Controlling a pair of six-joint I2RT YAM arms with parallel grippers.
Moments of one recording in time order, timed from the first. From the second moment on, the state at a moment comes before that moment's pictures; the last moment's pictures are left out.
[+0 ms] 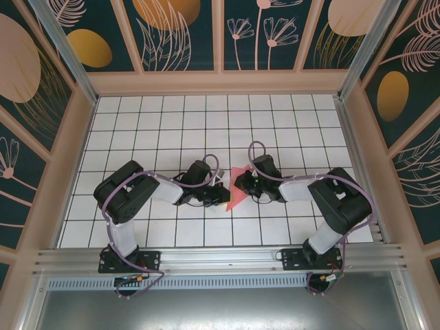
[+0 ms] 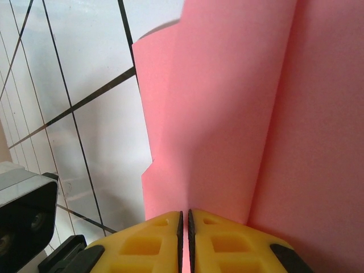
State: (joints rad) left arm -0.75 1.87 0.70 0.39 0.68 -0.97; right arm 0.60 1.63 0.56 0.26 -0.34 1.05
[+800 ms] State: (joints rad) left arm -0.75 1.80 0.68 0.31 0.60 -0.95; right arm 0.60 1.65 0.56 0.28 -0.34 1.05
